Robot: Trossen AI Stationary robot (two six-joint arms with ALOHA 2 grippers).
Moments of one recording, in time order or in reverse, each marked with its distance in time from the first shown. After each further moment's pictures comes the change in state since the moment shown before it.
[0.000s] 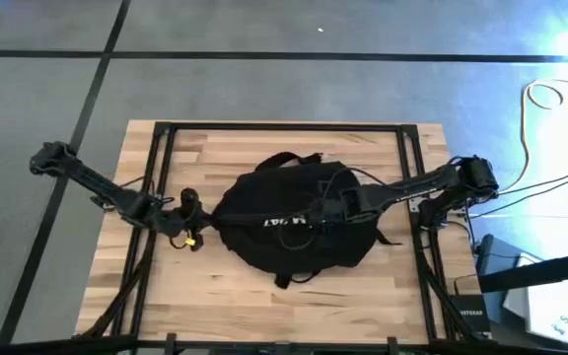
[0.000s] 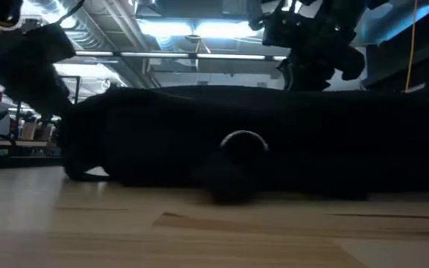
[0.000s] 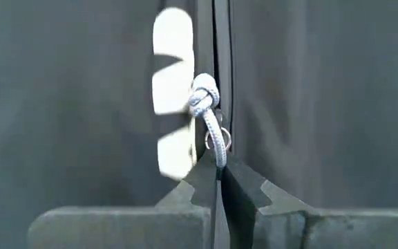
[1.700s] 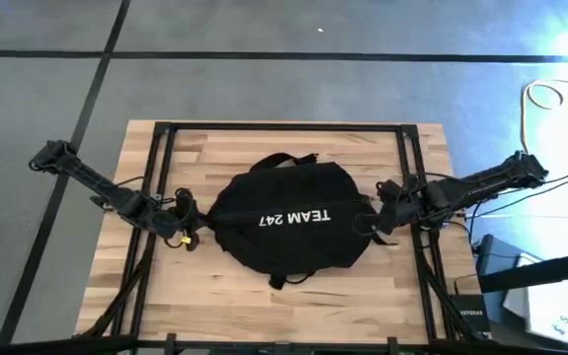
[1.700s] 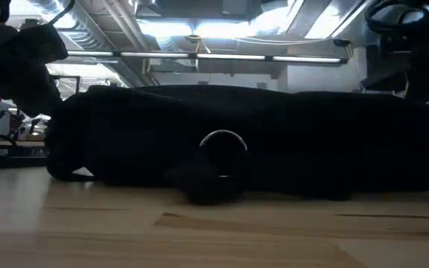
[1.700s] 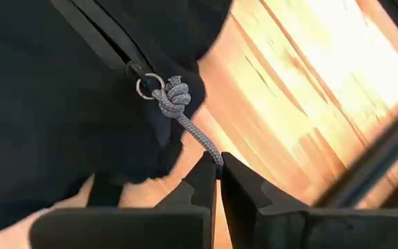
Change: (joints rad) left arm -0.037 -0.068 0.000 -0.080 -0.021 -0.102; right arm 0.172 -0.701 -0.388 -0.625 0.214 0.899
